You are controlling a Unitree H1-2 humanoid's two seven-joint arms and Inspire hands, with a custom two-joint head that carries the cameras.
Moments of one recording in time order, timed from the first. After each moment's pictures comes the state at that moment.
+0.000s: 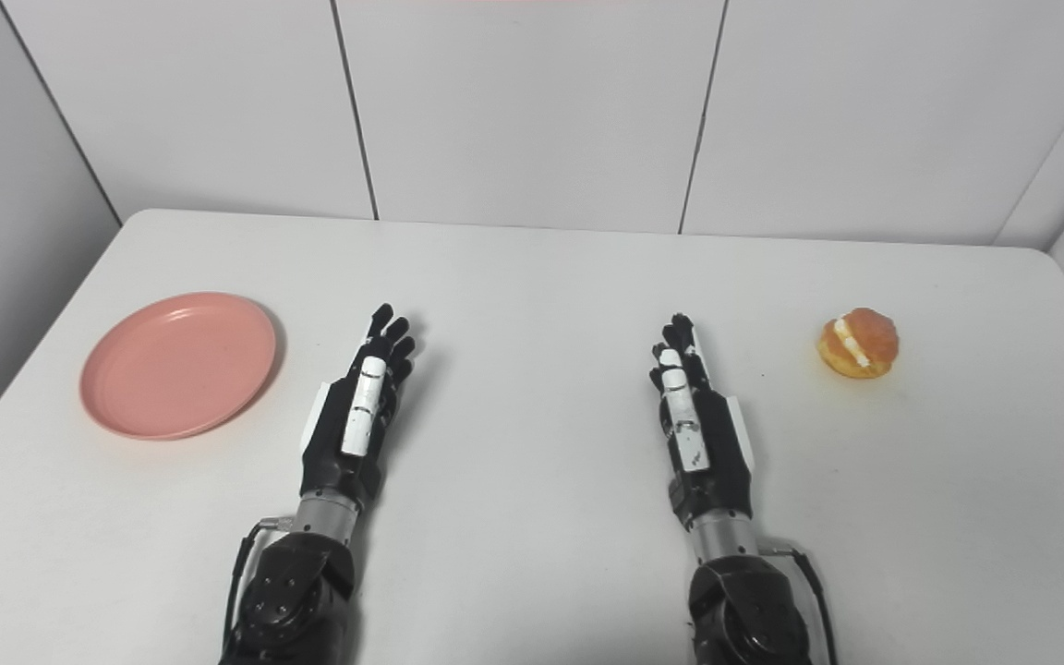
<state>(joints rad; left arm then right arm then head) -0.21 -0.08 0.00 0.12 -0.06 -0.06 0.01 -0.27 0.05 0.00 0.16 0.17 -0.05 0.06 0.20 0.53</state>
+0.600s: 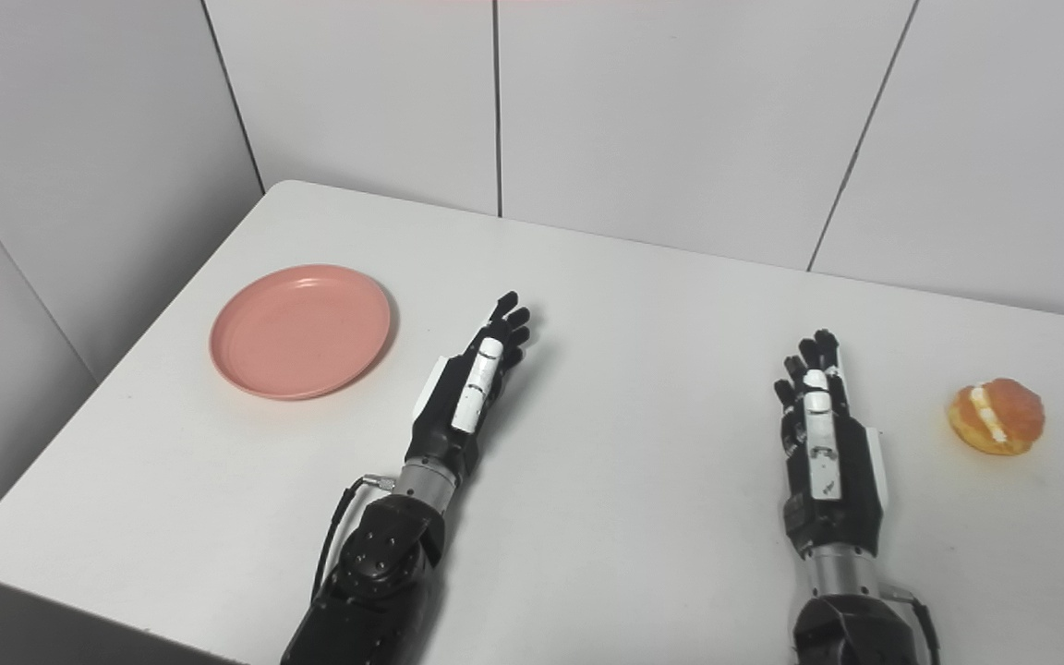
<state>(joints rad) -0.28 -0.07 0.06 0.19 -0.02 -0.10 0.06 -0.33 0.01 -0.05 0.26 0.25 -0.13 0.14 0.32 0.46</state>
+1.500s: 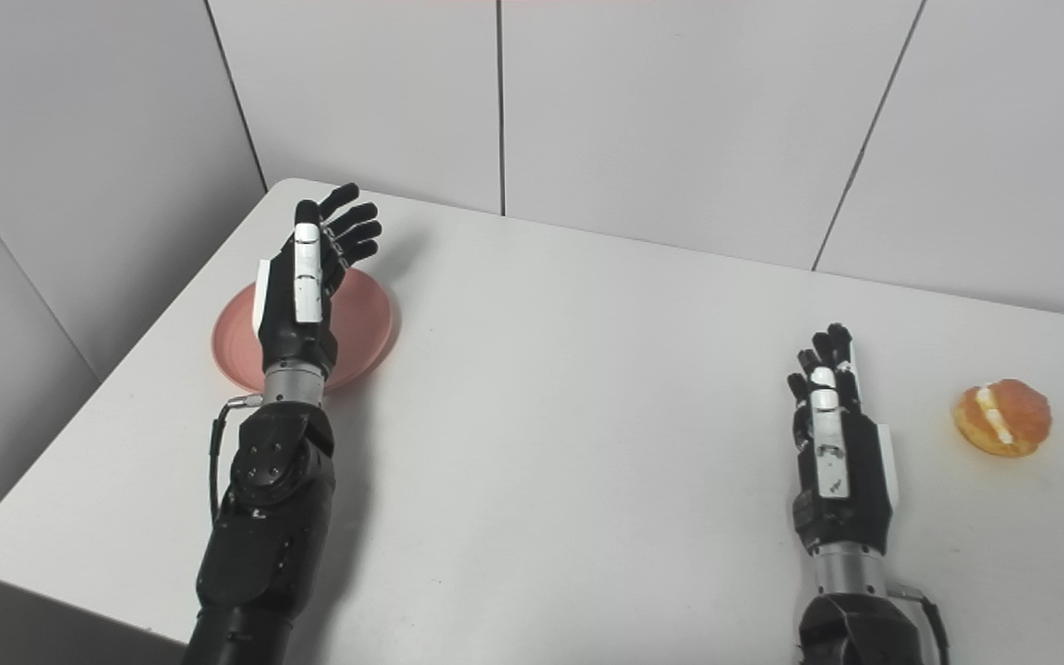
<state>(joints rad) -0.39 0.07 0.30 0.11 -0.07 -0.10 0.19 -0.34 0.01 -0.05 0.27 0.22 -0.17 0.12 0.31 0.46</state>
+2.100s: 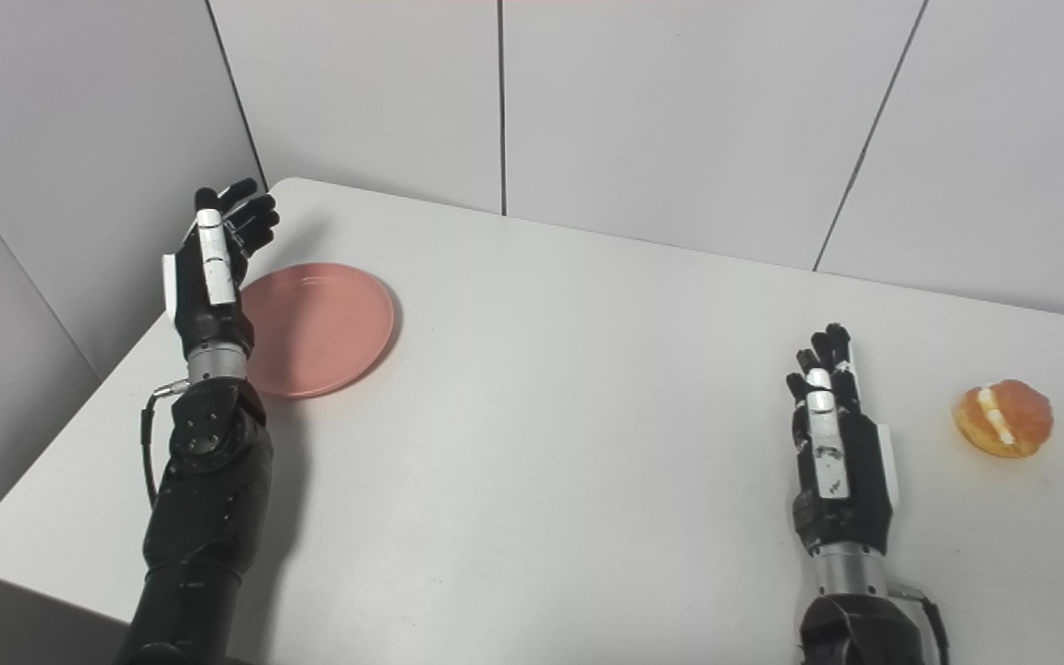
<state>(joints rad) -0.43 0.20 0.41 0.28 -0.11 -0.16 0.26 -0.33 0.01 -0.05 0.26 0.23 -0.17 0.13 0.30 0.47</state>
